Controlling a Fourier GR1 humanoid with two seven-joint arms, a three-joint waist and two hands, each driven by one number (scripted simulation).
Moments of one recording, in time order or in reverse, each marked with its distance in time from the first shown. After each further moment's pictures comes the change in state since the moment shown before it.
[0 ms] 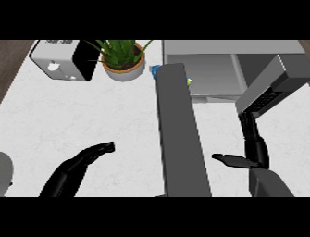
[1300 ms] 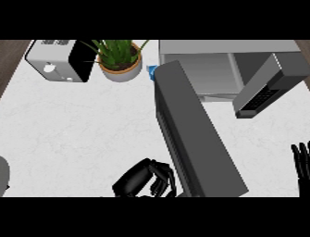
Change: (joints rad) left arm -0.299 -0.114 -0.352 0.440 -0.335 0.107 -0.009; right arm 0.671 -0.047 0.128 -1.052 -0.246 0.258 0.296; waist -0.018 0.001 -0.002
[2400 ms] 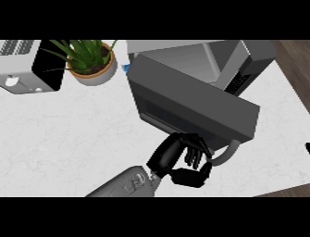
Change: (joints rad) left arm -0.479 -0.017 -0.339 0.244 0.513 0.524 0.034; right arm 0.117 -0.078 0.051 -0.425 -0.144 0.140 0.202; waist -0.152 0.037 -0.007
